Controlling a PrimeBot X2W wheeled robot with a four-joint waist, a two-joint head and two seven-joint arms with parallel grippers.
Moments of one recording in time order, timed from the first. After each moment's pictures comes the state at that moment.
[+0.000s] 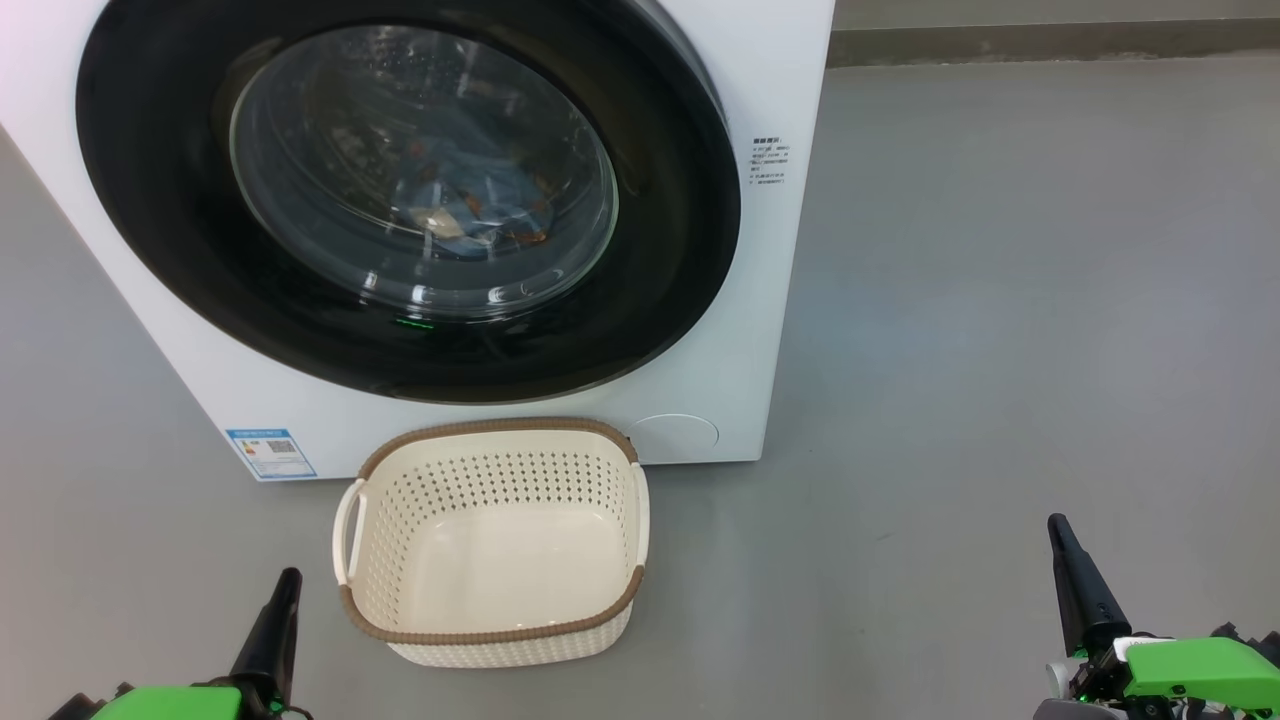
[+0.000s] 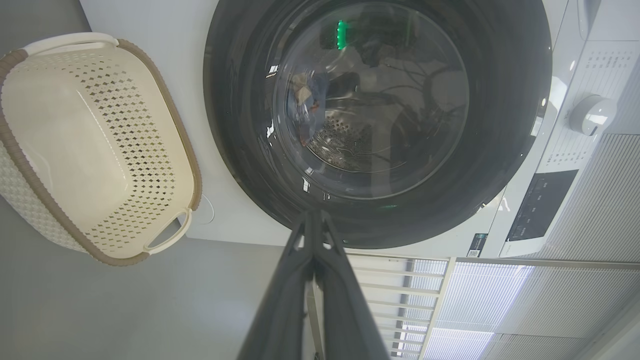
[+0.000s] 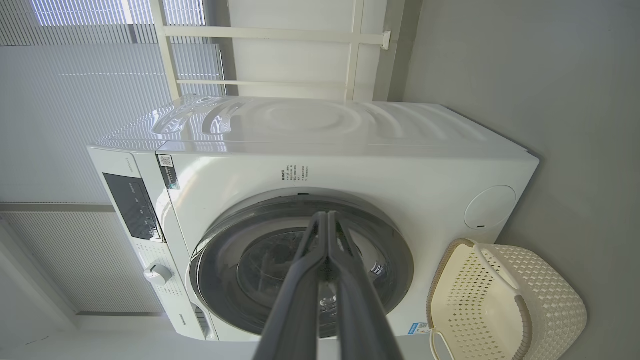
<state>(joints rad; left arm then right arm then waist) -0.07 0.04 0.08 0.27 -1.61 -0.13 0.11 -0.07 -0.05 -0.14 0.27 1.60 0.13 0.11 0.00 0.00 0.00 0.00</state>
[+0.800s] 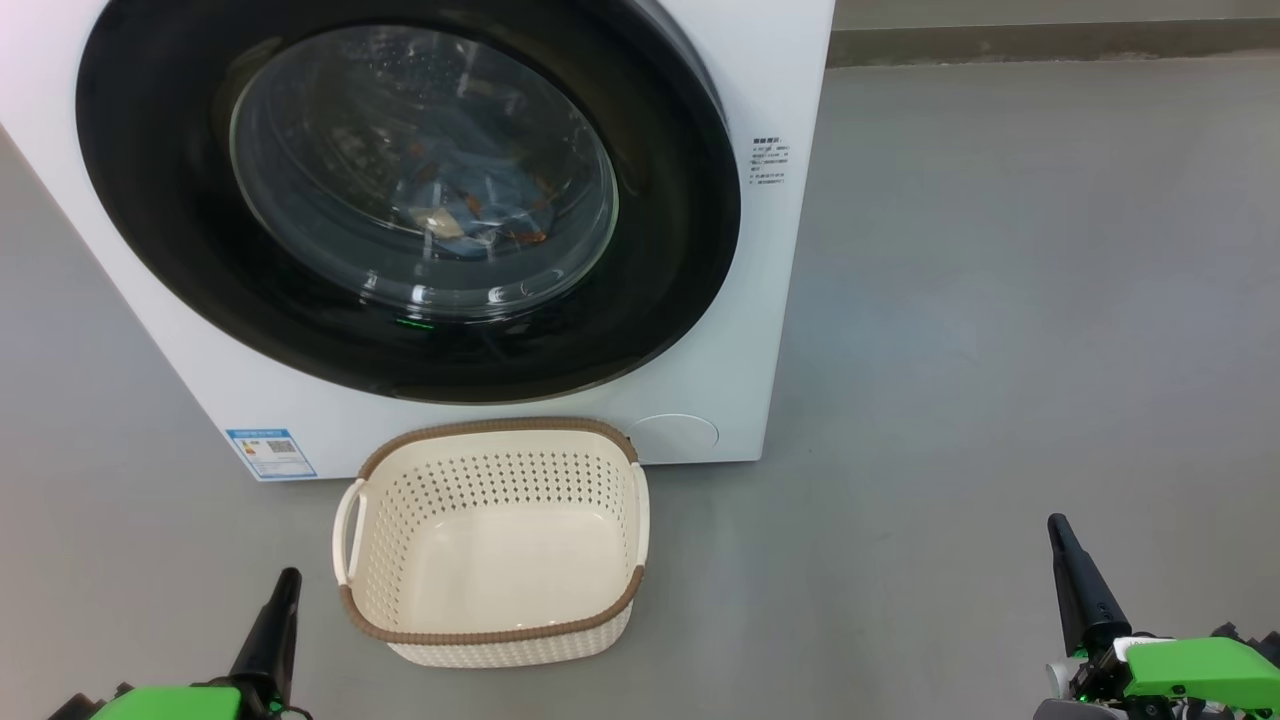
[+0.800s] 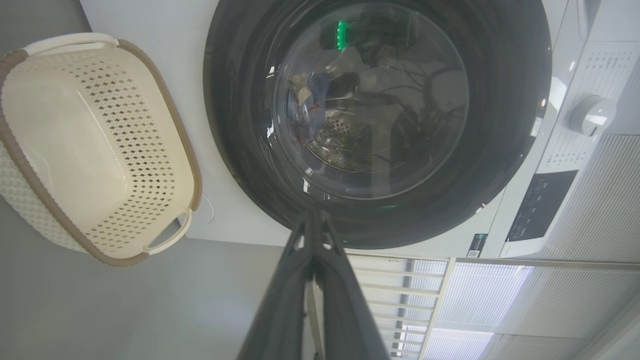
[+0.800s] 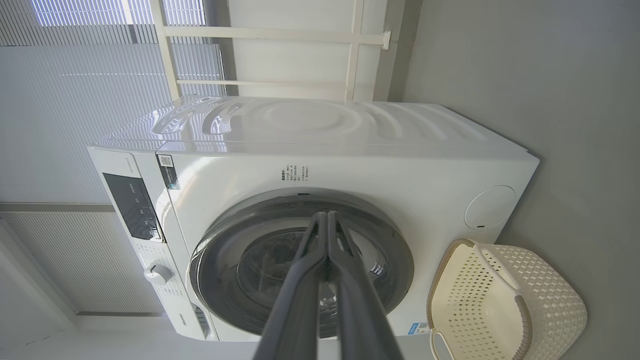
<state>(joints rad) -0.07 0.04 0.08 0.27 -1.61 -0.13 0.11 -0.07 -0.05 -0.14 0.27 1.60 0.13 0.11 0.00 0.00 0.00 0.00</state>
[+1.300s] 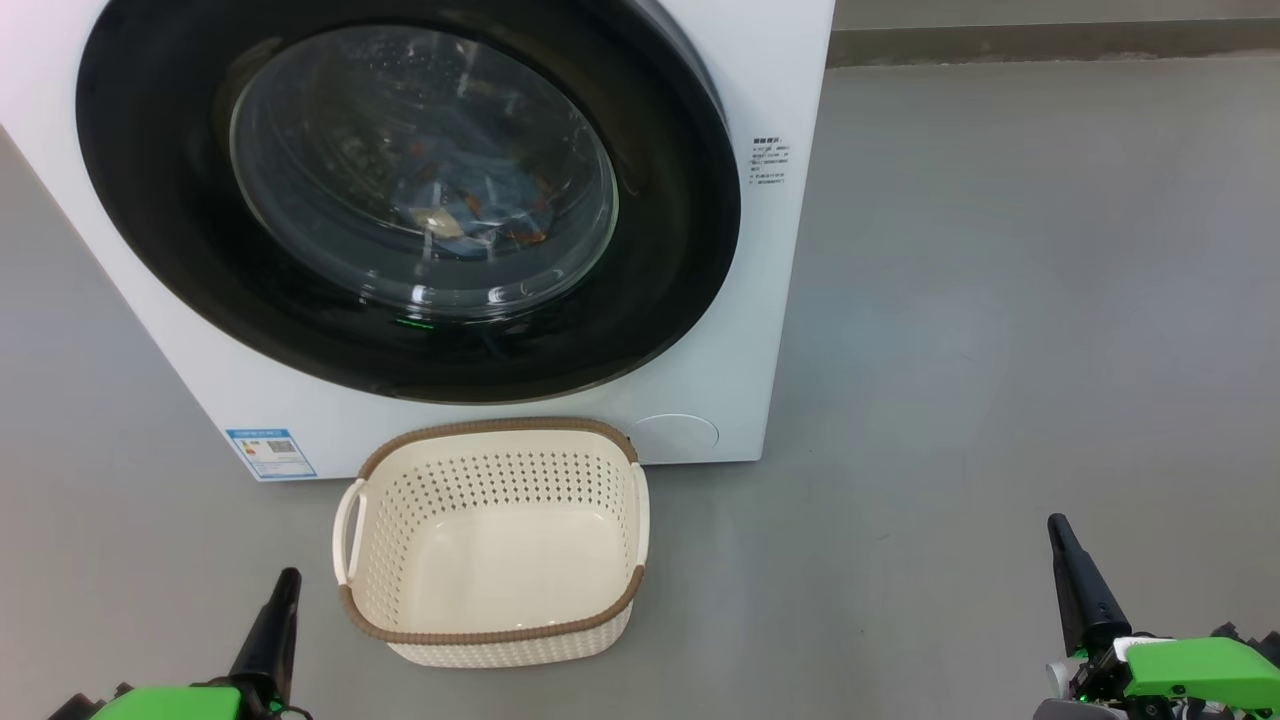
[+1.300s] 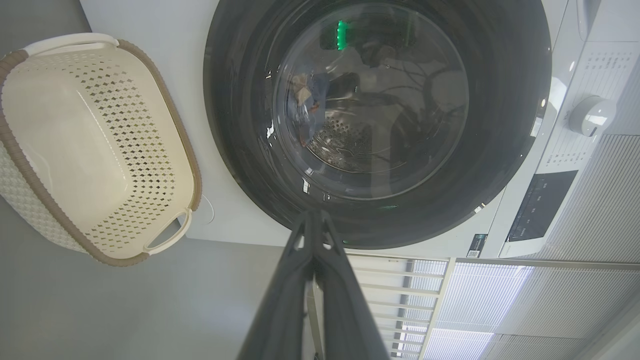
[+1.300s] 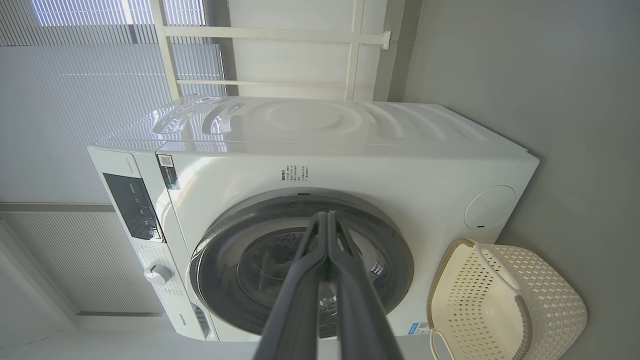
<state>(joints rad) -0.07 0.04 0.08 0.27 -1.61 -0.13 0.11 -0.07 -0.05 -0.14 0.27 1.60 0.13 0.11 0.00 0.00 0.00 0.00</state>
